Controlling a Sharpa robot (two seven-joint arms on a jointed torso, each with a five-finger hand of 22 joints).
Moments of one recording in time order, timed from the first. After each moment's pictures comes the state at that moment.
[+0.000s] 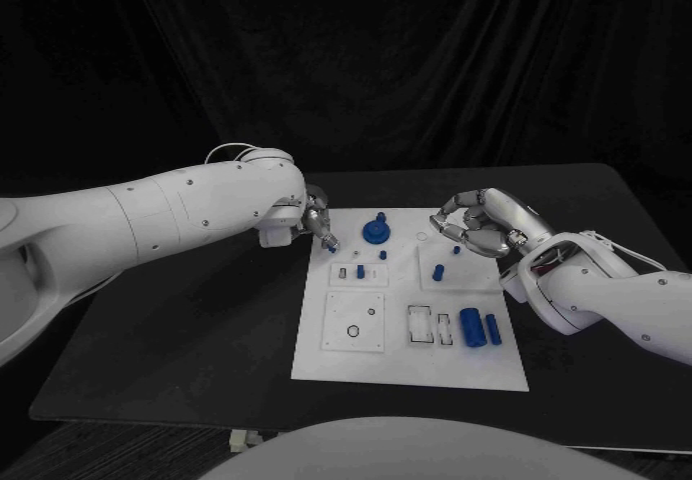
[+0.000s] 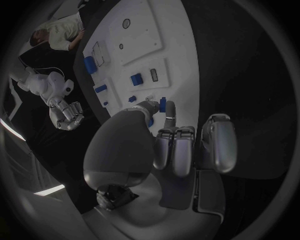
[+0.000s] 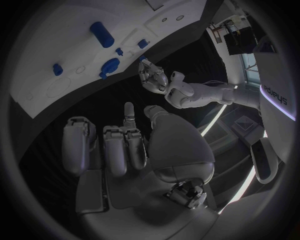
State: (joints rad) left arm 1.37 -0.49 -0.21 1.13 -0.93 0.26 -0.54; left_hand 1.34 -0.11 0.31 0.25 0.56 0.94 0.04 0.44 0.86 1.47 -0.04 1.57 1.31 1.46 -0.09 1.56 1.31 0.05 1.47 0.02 1.30 1.31; right arm 1.19 -0.93 -0.21 1.64 -1.13 -0.66 0.09; right_hand 1.16 0.00 0.10 0.29 0.62 0.78 0.10 0.61 0.31 1.46 0.03 1.57 1.31 1.47 -0.03 1.57 1.31 0.04 1.46 0.08 1.38 1.31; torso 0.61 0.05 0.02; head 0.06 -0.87
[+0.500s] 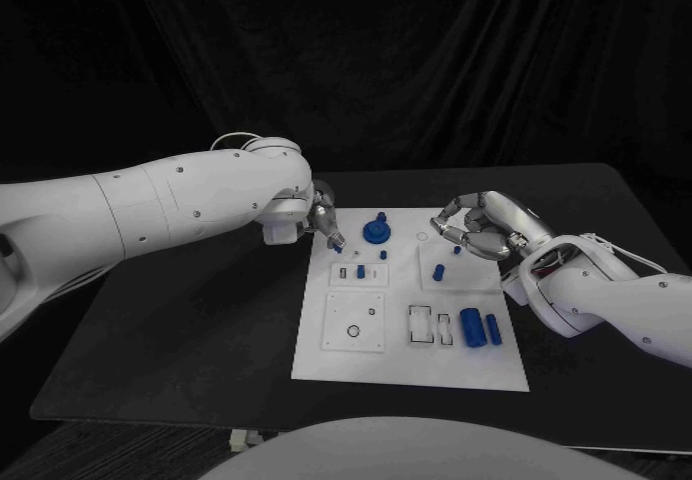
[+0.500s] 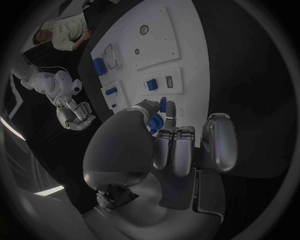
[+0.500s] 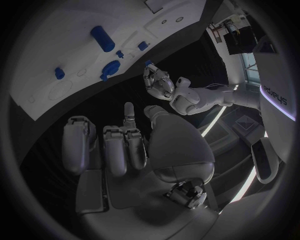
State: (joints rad) left arm 1.41 -0.52 -0.21 1.25 -0.86 0.26 -0.64; left_hand 1.33 -0.11 0.35 0.23 0.56 0.93 0.04 0.45 0.86 1.47 -0.04 1.57 1.31 1.46 -0.09 1.56 1.31 0.05 1.47 0.02 1.28 1.31; right arm 1.19 -0.94 -0.21 1.64 -1.13 -0.66 0.08; right_hand 1.16 0.00 0.10 0.29 0.62 0.78 0.10 0.61 0.31 1.46 0.03 1.57 1.31 1.47 -0.03 1.57 1.31 0.04 1.45 0.08 1.37 1.31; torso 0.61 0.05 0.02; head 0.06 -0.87
